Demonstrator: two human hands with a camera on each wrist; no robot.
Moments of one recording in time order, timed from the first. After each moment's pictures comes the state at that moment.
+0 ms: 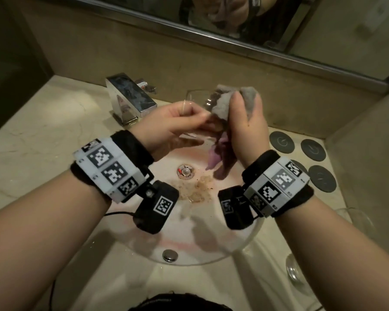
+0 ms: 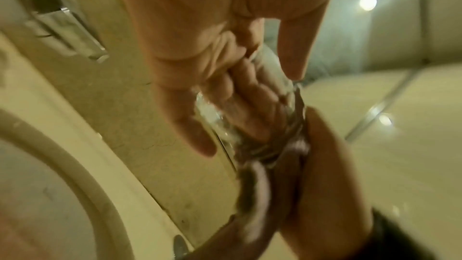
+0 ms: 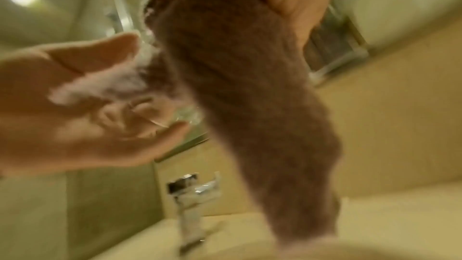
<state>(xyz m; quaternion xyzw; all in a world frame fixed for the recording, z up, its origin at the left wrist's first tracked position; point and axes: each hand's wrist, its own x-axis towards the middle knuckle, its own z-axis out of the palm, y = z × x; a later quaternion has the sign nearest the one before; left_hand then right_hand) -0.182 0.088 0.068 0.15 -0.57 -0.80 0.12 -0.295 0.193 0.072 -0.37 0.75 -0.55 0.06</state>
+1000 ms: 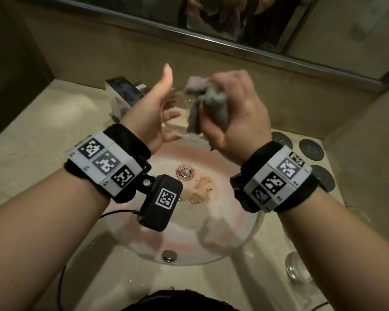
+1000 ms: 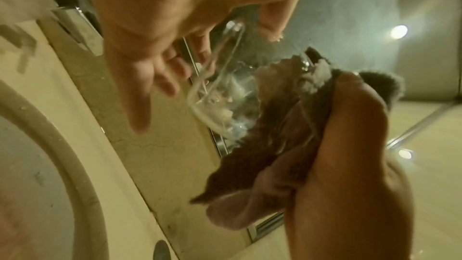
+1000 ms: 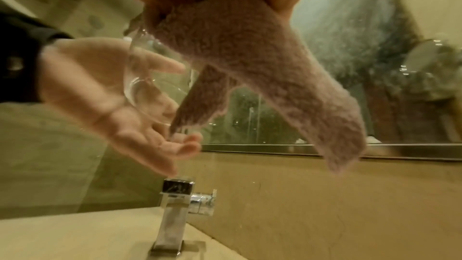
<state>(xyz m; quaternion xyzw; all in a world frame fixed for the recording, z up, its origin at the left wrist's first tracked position) -0.185 0.066 0.070 0.25 -0.48 -0.83 0.13 -0.284 0.196 0.092 -0.59 0.70 -0.38 -0.14</state>
